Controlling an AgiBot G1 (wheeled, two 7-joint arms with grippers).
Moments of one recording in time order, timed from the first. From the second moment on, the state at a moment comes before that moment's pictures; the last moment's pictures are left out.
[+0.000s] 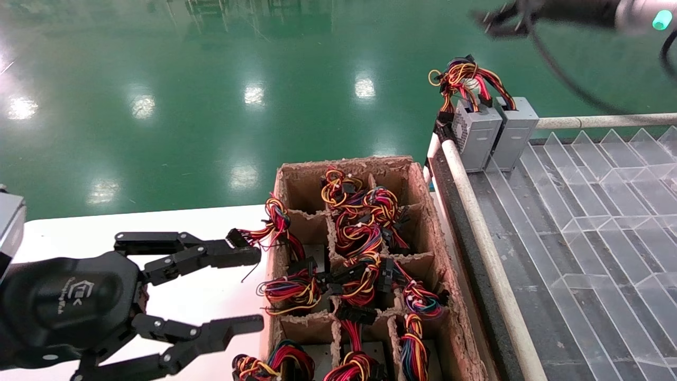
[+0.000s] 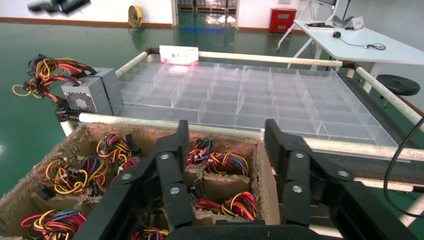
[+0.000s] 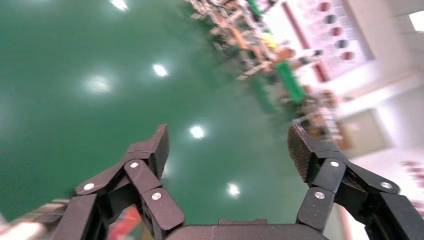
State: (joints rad) left arm -1.10 0.57 0.39 -1.27 0.66 1.45 -0.13; right arm 2.02 -1.08 -0.87 0.21 -1.16 -0.75 -0.51
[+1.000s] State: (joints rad) left arm -1.10 0.57 0.39 -1.27 0.66 1.45 -0.13; right arm 1.50 -0.82 -0.55 0.80 -0.92 -1.16 -0.13
